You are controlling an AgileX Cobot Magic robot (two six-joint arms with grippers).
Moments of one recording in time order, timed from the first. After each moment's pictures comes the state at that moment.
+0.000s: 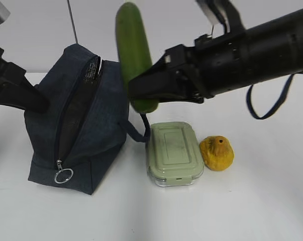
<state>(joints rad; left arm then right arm) -0.08 1.44 -1.07 -0.67 1.01 0.59 0.39 1.53 -1.07 1.30 0.81 -0.95</state>
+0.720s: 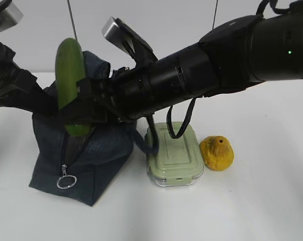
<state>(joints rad) -0.14 1.44 -1.07 -0.63 0.98 0.59 0.59 1.81 -1.24 1.40 0.68 -0.92</state>
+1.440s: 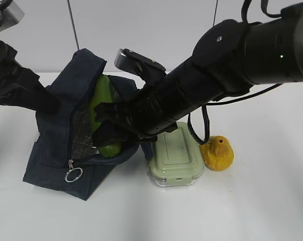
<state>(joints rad) -0.15 1.44 -1.07 -0.64 0.96 0.59 0.59 1.84 -1.25 0.95 0.62 -0.47</state>
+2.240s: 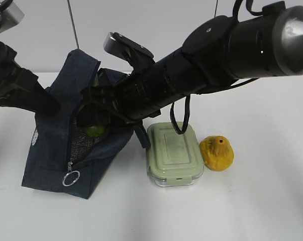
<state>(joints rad) -0.15 1.44 -1.07 -0.65 0.98 0.59 0.59 1.89 -1.33 1.13 0.59 -0.66</state>
